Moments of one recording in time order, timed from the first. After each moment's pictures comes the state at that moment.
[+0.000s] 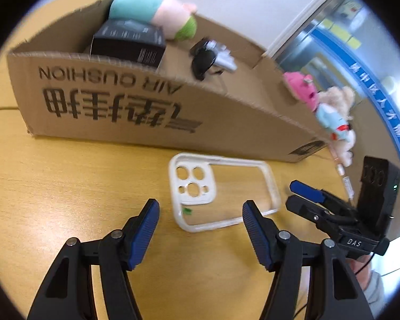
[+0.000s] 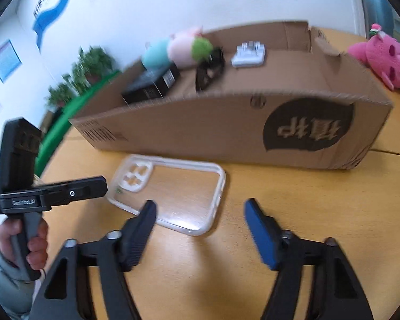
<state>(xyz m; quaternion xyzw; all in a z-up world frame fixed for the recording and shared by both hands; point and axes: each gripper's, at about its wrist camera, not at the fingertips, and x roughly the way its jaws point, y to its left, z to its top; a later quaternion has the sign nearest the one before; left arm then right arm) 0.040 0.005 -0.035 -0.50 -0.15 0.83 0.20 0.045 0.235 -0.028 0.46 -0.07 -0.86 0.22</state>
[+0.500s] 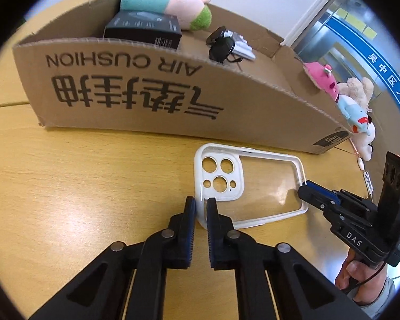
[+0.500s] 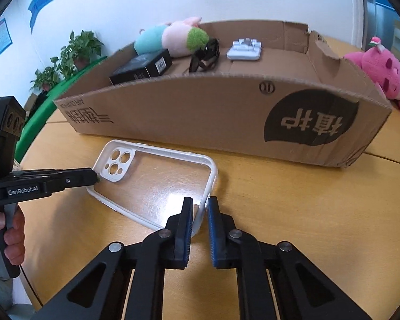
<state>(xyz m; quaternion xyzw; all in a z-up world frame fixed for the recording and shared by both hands) 0.048 0.003 -0.037 -0.51 -0.13 0.83 0.16 0.059 0.224 -0.031 0.46 -0.02 -0.87 0.18</state>
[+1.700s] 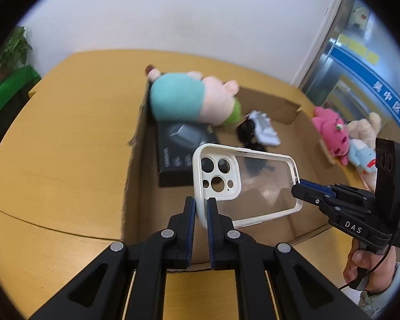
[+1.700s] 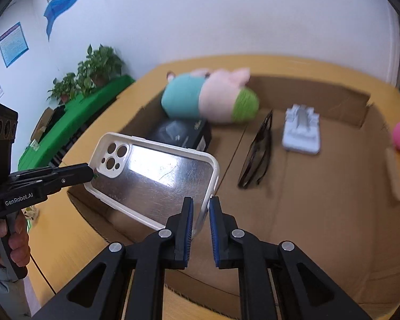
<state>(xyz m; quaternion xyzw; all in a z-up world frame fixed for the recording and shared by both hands) -0.049 -0.061 0.053 -0.45 -0.08 0.88 0.12 -0.078 0.142 0.035 0.44 -0.03 -0.86 0.24</state>
